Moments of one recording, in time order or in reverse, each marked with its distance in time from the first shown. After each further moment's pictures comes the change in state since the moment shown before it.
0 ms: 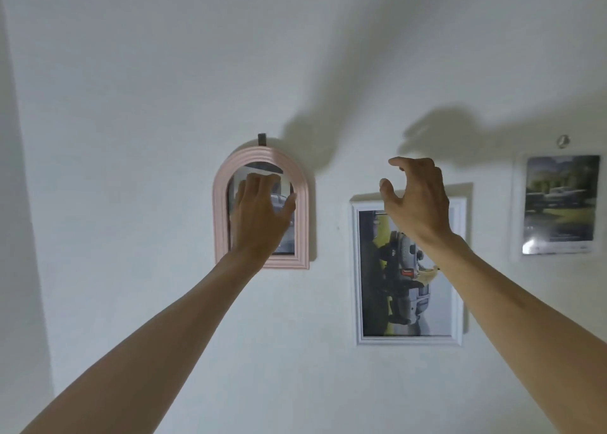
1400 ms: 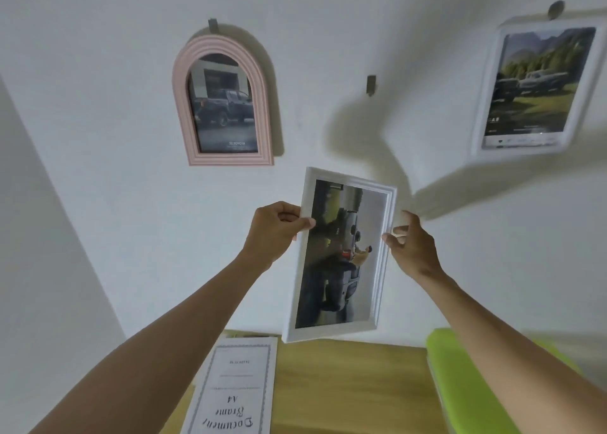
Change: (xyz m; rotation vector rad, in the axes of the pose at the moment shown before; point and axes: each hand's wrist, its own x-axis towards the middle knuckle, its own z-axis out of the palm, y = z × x) left_hand -0.184 0.099 0.009 -0.419 -0.612 -0.788; right_hand -0.225 0.143 -0.045 0.259 -0.656 0.578
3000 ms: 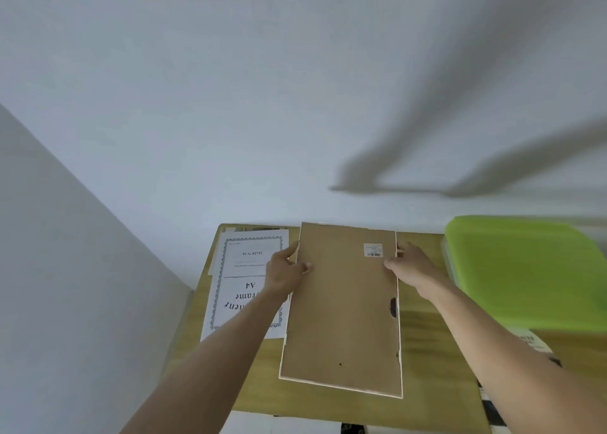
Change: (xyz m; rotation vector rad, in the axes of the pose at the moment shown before) left_hand -0.126 -0.260 0.052 0.018 -0.193 -0.752; right_hand -0.133 0.132 0.129 0.028 -0.453 0.657
